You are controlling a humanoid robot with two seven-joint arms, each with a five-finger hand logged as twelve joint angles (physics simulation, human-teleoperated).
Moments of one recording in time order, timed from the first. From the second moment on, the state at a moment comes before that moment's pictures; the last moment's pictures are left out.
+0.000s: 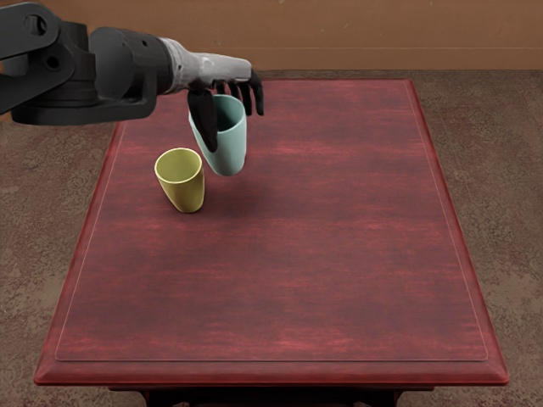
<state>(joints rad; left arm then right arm) -1.57 0.55 -0.18 -1.54 0.93 -0.35 0.61 -0.04 0.00 0.12 0.23 -0.20 -0.04 -0.05</state>
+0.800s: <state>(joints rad) -1.56 0.66 -0.17 -1.48 0.88 -0.42 0.61 -0.03 0.00 0.12 0.23 -0.20 -0.04 -0.05</state>
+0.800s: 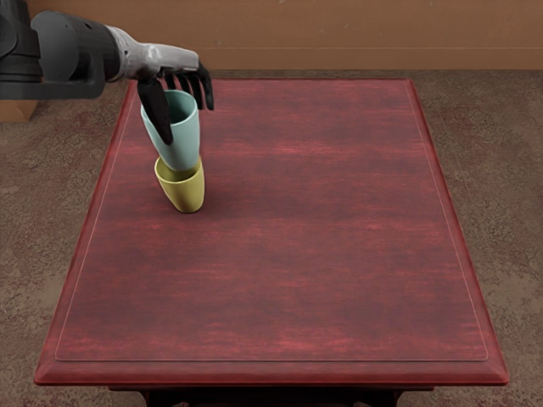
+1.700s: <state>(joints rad) -1.51 0.63 -0.16 -1.46 0.92 -0.39 0.61 -0.04 0.00 0.12 0.23 -0.20 -0.04 -0.05</state>
